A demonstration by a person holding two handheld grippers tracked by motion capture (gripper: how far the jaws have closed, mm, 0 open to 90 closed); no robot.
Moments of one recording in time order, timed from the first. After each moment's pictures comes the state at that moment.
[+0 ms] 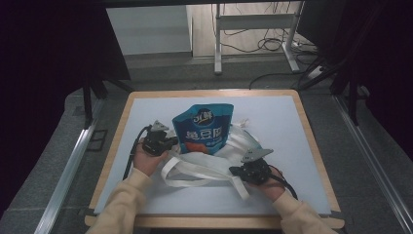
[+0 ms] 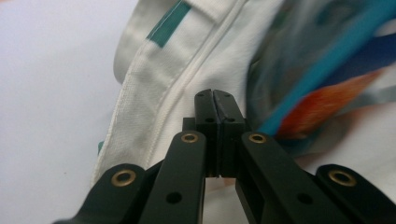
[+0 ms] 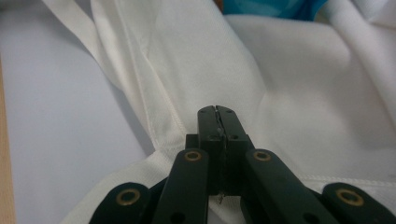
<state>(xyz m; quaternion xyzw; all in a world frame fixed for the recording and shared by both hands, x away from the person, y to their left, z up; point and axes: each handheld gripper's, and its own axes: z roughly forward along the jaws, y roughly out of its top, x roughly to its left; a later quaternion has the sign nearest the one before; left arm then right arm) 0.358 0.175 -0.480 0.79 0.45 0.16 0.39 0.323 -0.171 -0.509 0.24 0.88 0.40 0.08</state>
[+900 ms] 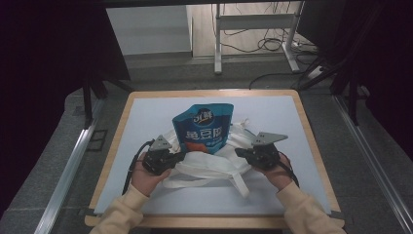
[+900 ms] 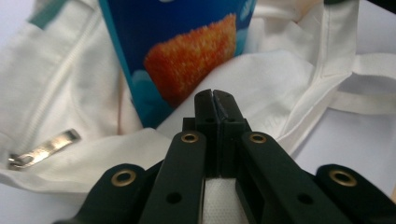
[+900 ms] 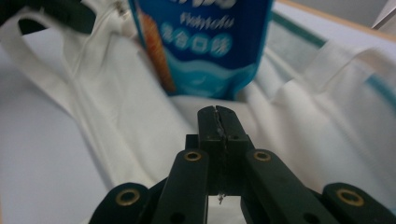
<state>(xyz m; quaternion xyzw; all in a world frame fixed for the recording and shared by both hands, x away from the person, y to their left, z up) 0.300 0.156 -0.471 0.81 0.39 0.12 0.42 0.344 -0.186 -0.463 0.27 0.84 0.45 0.13</state>
